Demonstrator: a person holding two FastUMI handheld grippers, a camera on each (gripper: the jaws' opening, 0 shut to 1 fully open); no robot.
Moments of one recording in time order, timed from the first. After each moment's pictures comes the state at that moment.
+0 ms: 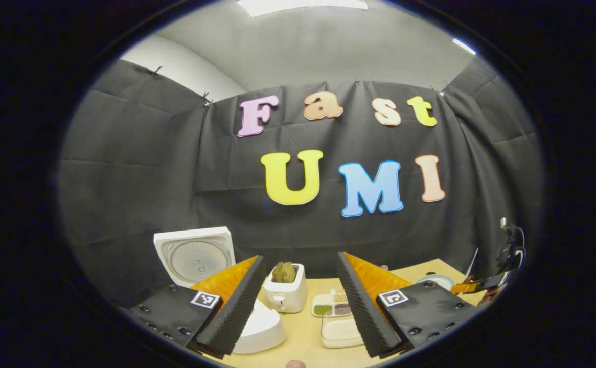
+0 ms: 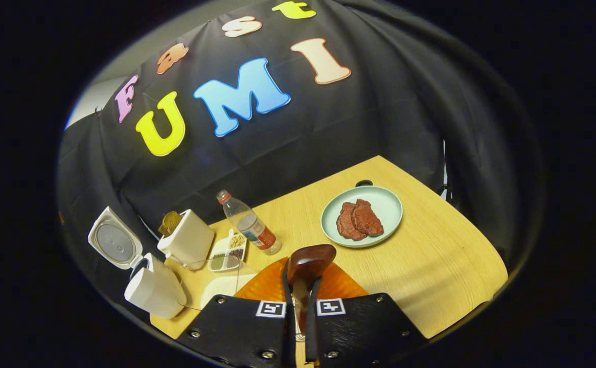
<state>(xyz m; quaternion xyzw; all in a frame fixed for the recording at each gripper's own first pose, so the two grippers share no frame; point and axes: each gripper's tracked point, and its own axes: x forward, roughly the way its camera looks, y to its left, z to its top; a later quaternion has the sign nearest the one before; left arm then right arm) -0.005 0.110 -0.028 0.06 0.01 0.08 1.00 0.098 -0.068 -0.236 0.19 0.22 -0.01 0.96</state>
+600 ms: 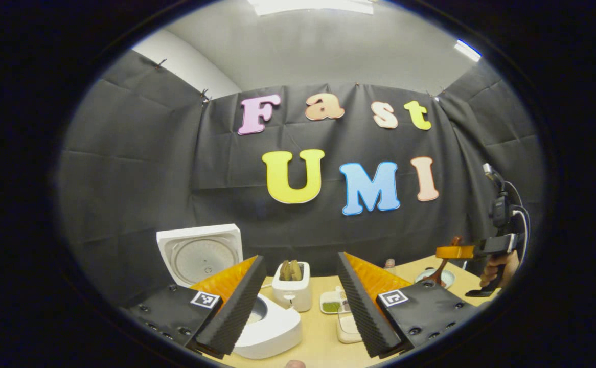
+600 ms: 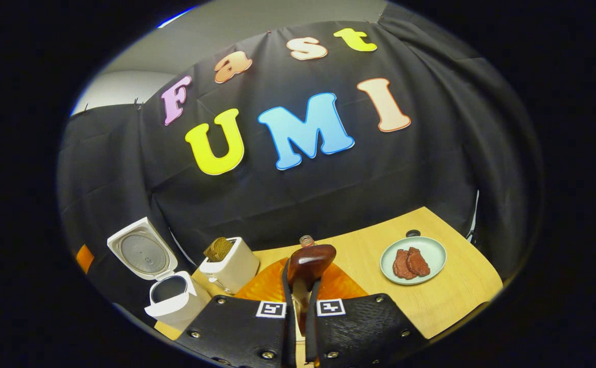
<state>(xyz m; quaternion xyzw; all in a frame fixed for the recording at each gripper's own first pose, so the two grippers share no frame) -0.022 0.175 -0.039 0.05 0.01 0.04 1.00 0.126 0.068 -0.139 0.13 0.14 0.05 0.98</state>
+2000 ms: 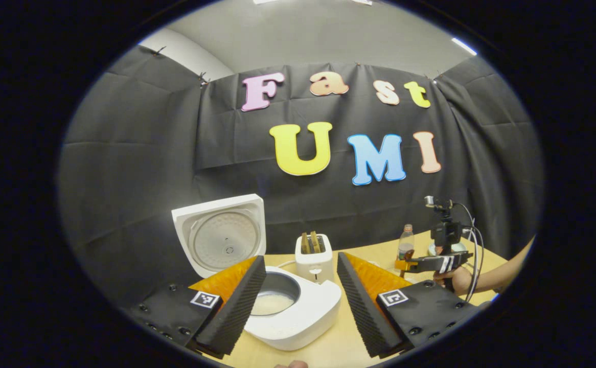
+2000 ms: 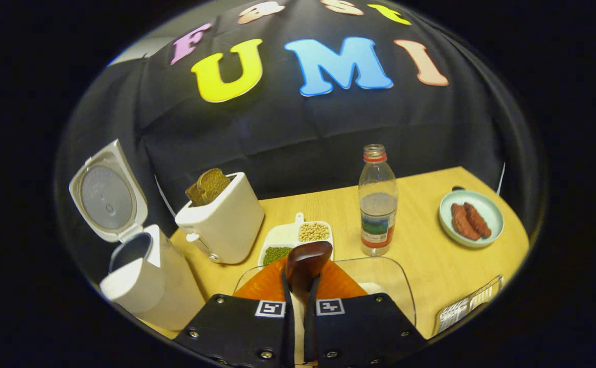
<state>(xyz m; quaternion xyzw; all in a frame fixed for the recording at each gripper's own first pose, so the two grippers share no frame) -0.038 0.262 -0.095 0.07 0.08 0.03 0.99 0.189 0.182 -0.304 0.15 0.25 0.06 0.95</state>
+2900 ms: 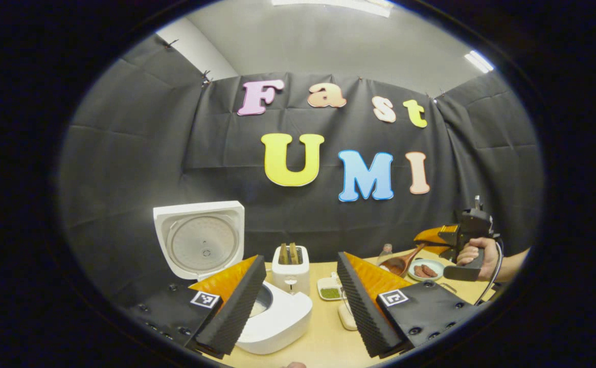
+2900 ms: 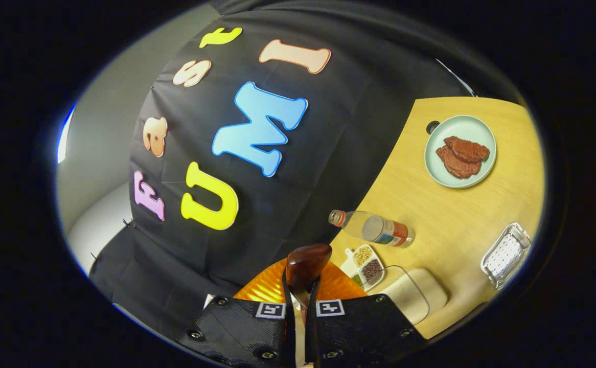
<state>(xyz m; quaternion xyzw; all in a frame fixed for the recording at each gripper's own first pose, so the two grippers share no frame) -0.034 0.231 -0.082 0.02 0.05 0.00 1.00 0.170 0.099 -0.150 0.53 0.15 0.09 0.83</state>
